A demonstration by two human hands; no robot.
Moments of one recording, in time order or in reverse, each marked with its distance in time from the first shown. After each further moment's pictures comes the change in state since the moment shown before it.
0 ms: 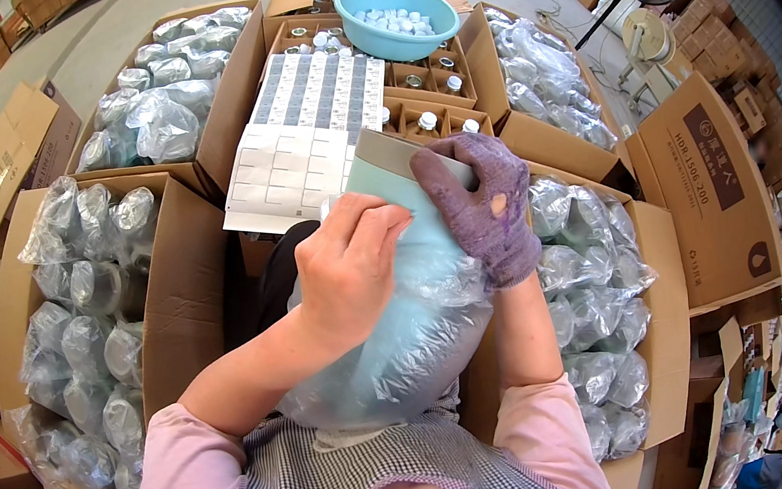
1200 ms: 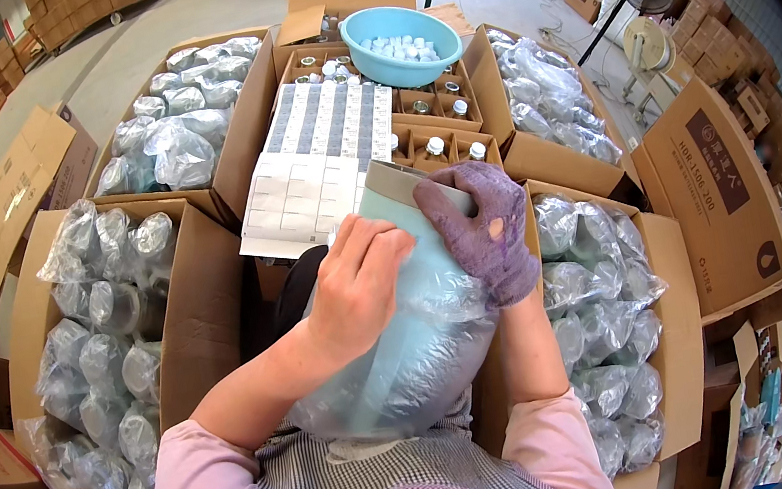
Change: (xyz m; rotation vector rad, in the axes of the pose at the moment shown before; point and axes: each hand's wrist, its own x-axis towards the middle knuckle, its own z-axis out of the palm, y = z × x) left_hand 0.007 -0.005 -0.006 -0.050 -0.089 0.170; right_hand -0.004 0.005 0.001 -0.015 0.022 -0.036
